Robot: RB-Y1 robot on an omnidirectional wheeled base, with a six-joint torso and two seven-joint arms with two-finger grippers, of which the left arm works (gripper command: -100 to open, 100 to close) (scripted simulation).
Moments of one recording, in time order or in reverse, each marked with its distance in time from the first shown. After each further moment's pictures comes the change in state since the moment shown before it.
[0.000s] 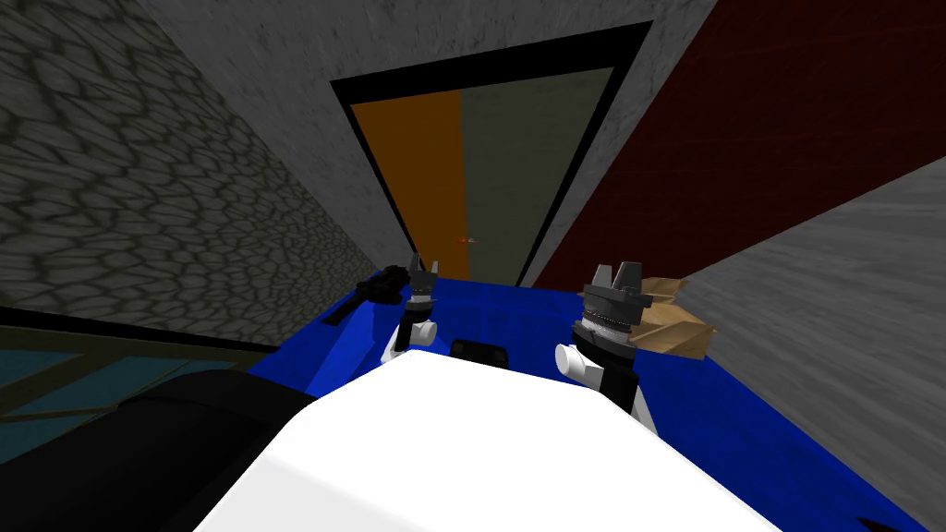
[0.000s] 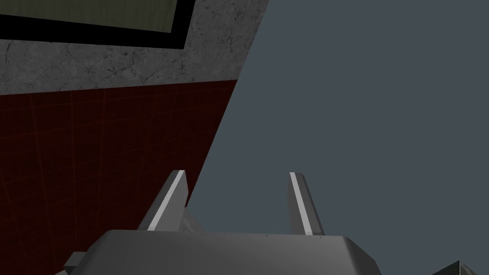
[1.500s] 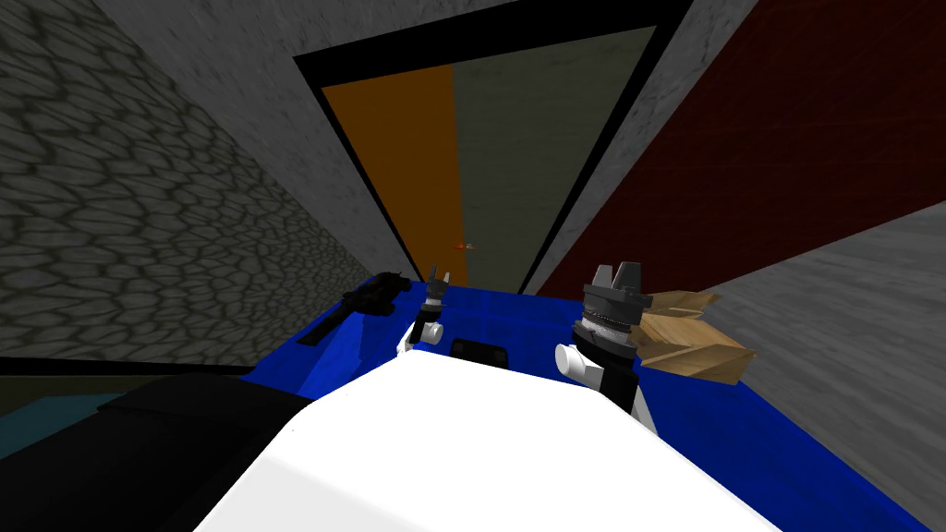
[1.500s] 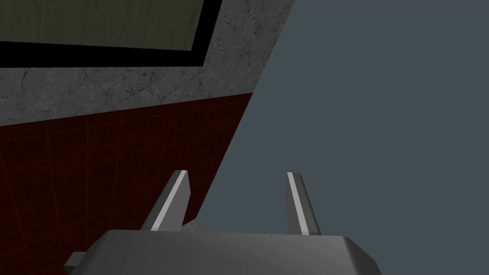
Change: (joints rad) arm -0.111 0.097 -0.064 0.322 0.094 -0.087 -0.016
